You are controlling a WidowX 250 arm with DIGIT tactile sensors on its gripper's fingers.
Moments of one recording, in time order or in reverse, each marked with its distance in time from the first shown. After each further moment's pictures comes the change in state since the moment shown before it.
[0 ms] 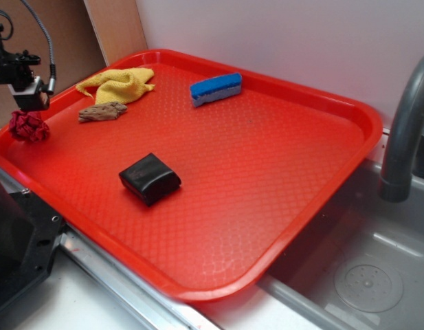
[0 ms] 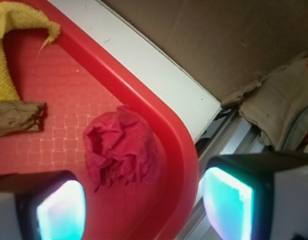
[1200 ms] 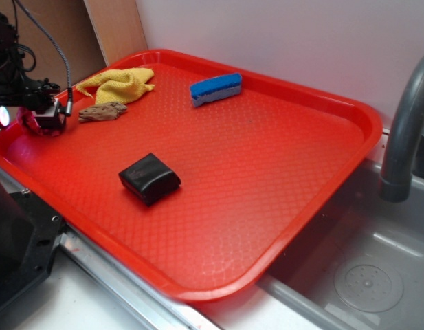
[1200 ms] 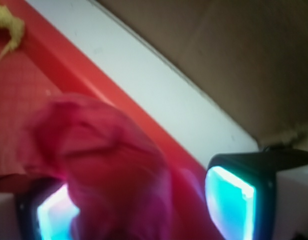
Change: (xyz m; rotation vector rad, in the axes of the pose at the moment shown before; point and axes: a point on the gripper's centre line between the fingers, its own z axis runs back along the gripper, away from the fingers) arm 0.020 -0.007 -0.055 0.012 -0.091 -0.030
